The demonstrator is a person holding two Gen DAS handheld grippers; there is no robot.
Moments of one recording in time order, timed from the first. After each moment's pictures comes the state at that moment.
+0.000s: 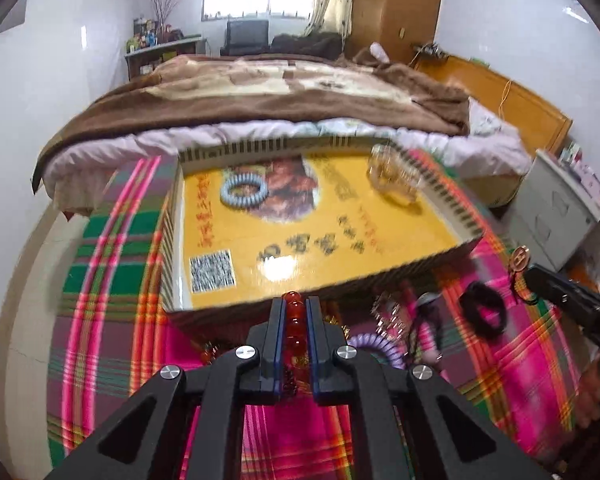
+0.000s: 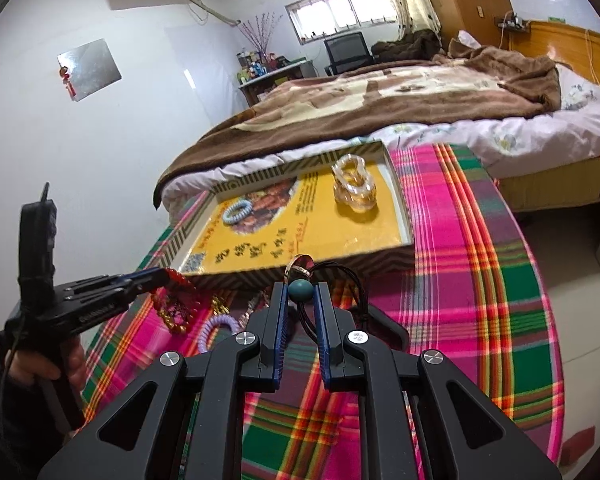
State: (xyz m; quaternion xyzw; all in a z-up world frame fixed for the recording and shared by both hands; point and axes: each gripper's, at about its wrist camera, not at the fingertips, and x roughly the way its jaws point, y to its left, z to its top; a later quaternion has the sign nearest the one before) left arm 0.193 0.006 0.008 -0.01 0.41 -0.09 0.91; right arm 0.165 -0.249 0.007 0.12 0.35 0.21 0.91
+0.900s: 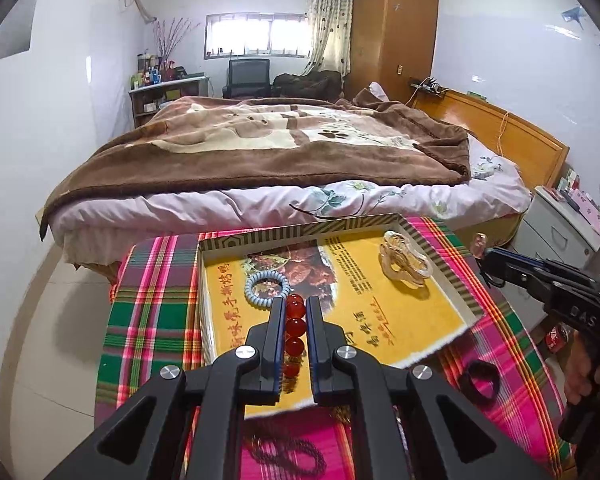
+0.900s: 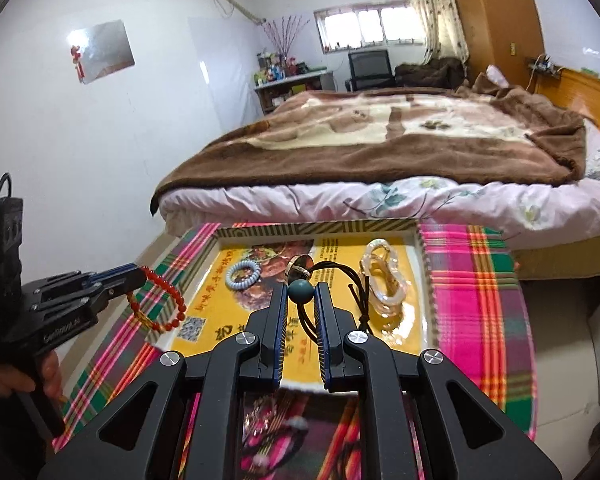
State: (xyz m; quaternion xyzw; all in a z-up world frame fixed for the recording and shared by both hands) left arm 0.244 0.029 0.062 -0.01 0.35 -0.08 0.93; right arm 0.262 -0.202 0.053 0.06 0.34 0.22 0.91
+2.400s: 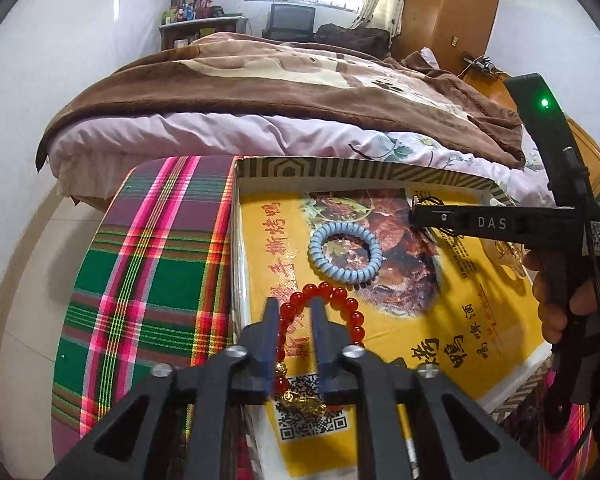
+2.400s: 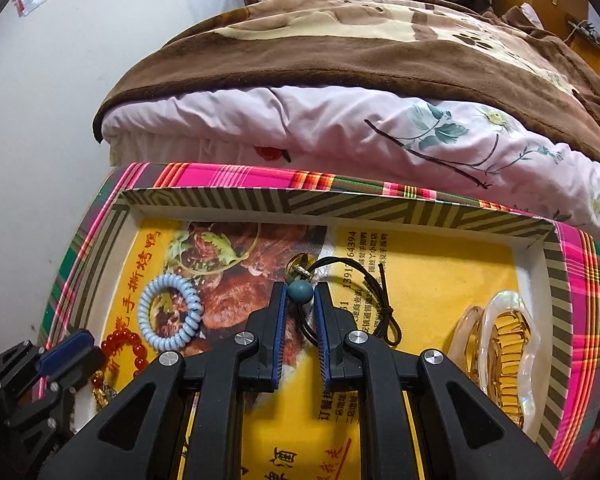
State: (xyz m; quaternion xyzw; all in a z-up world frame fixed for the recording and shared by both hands) left arm 0.323 0.073 -0.036 -0.06 0.44 -0.03 0.90; right arm 0.425 -0.101 -0.042 -0.01 0.51 0.20 0.84
